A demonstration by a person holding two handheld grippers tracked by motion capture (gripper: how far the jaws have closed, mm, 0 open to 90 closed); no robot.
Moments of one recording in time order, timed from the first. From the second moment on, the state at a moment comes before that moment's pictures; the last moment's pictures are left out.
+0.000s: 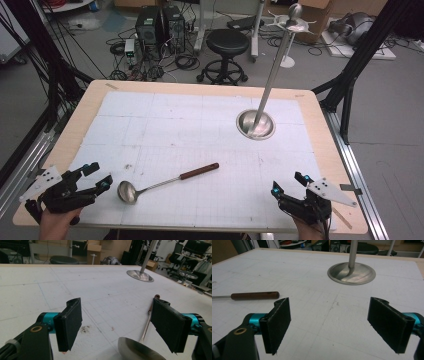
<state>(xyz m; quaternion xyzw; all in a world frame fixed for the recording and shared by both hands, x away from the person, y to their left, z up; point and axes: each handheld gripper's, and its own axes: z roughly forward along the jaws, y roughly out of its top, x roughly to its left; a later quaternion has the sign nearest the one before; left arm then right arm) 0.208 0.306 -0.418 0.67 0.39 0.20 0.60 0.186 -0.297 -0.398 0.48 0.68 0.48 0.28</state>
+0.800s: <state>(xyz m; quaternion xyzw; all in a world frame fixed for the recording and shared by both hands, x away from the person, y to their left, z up) 0.263 0.221 -0.368 0.82 0.27 0.11 0.50 0.189 -0.300 -0.400 0.49 0.67 0.49 0.27</state>
